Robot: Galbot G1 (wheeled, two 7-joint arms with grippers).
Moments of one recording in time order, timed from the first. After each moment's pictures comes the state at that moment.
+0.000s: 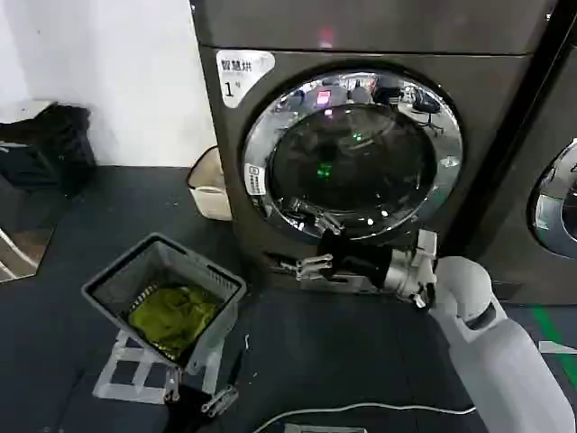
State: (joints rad) left arm 1.92 -1.52 -0.54 -2.20 0.01 -0.32 0.26; right arm -0.79 1.04 0.31 1.97 0.61 -0.30 -0.78
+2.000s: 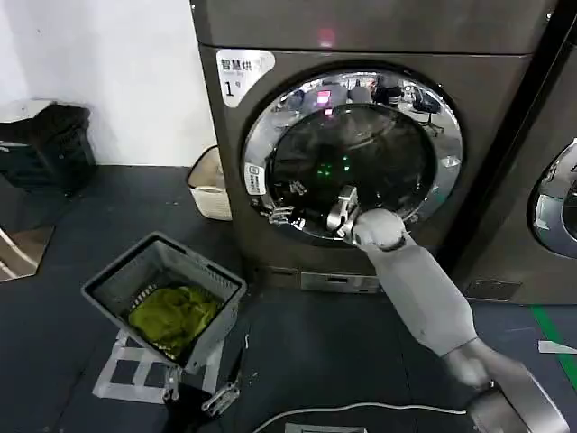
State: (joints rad) left arm 1.94 -1.56 -0.55 -2.24 0.02 -0.30 0.29; right arm -0.30 1.26 -0.03 1.22 0.52 -0.12 -0.73
